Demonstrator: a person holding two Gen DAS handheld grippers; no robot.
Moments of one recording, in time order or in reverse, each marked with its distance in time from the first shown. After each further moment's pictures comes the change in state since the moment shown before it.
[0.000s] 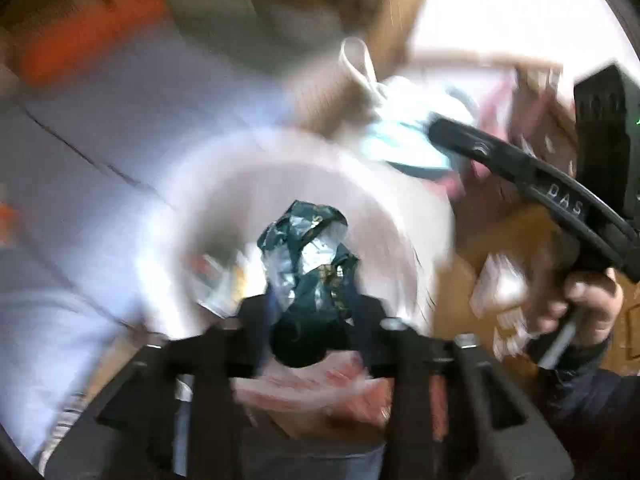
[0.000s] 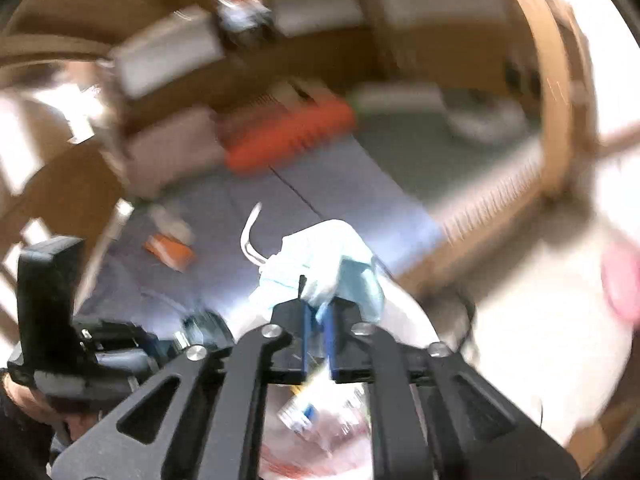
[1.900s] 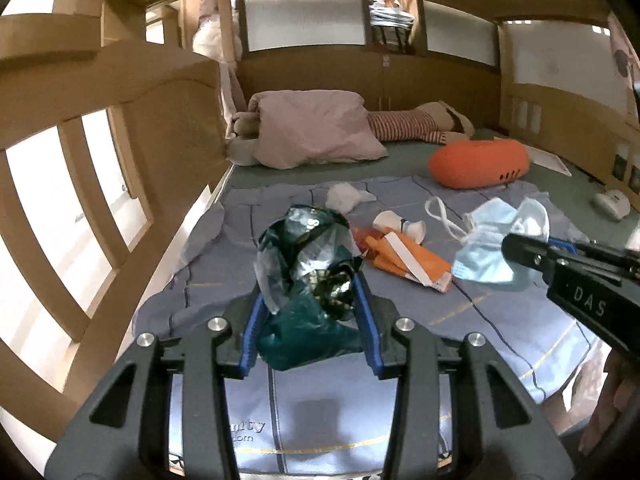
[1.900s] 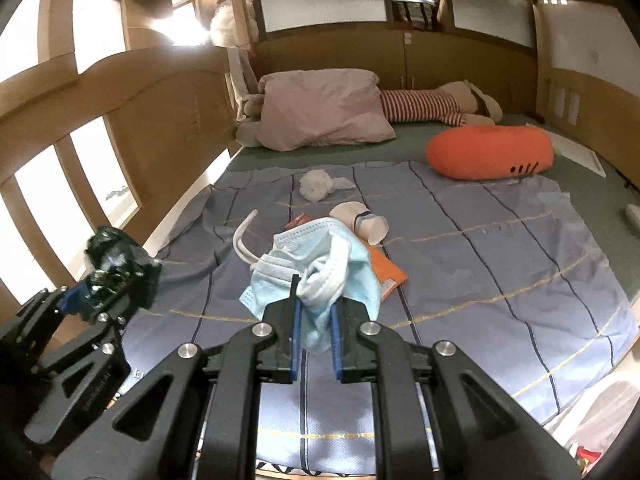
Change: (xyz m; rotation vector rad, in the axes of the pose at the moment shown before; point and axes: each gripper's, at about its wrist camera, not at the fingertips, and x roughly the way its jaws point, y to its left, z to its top) left arm -0.224 0.235 -0.186 -0.523 -0.683 1.006; right arm 0.141 0.384 0.027 -0.376 -0.106 0.275
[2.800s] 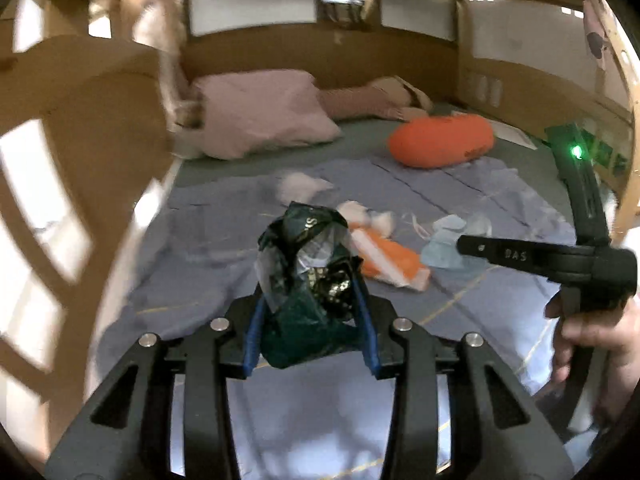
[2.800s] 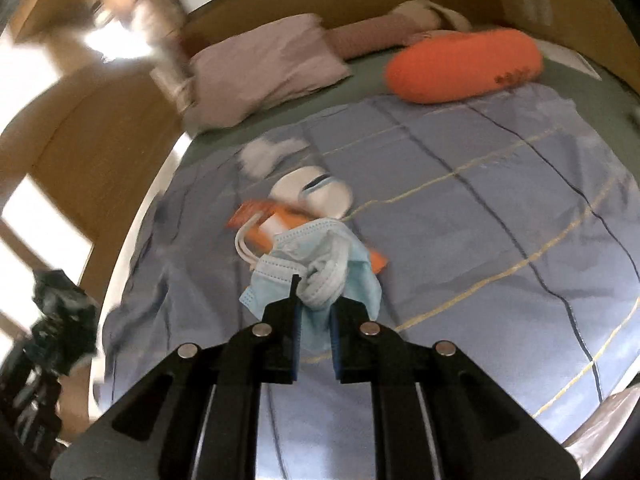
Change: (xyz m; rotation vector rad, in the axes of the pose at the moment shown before) left arm 0.047 -0.003 0.022 0.097 0.067 -0.145; right arm 0.094 -0.066 0.021 0.213 0.170 0.014
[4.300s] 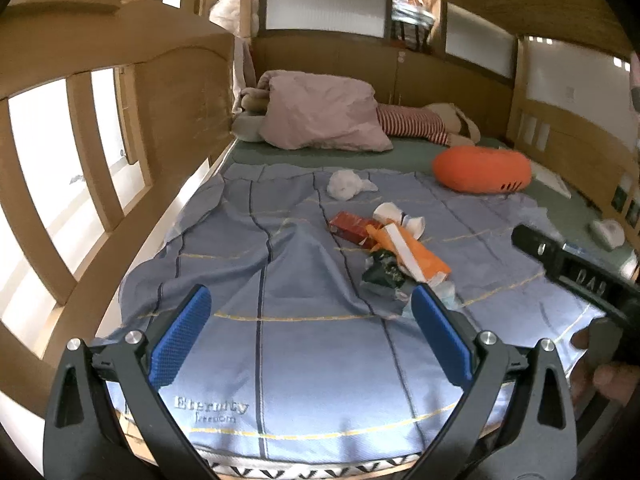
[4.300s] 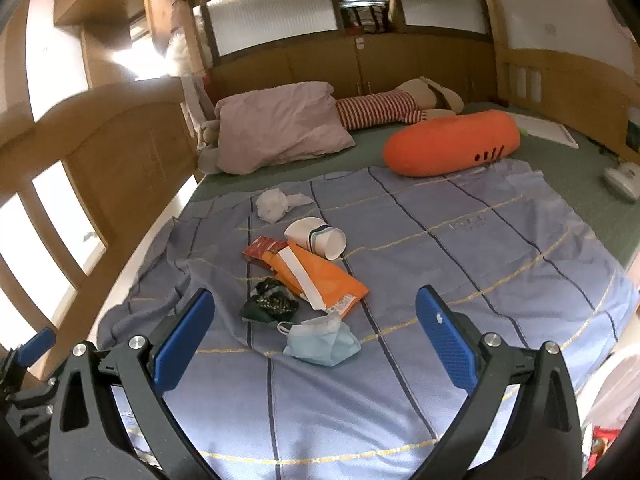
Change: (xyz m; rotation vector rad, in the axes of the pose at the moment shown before) left arm -0.038 0.014 -0.029 -0.197 -0.011 0.111; right arm -0.079 0.028 -0.037 -0.101 -0.263 -0.074
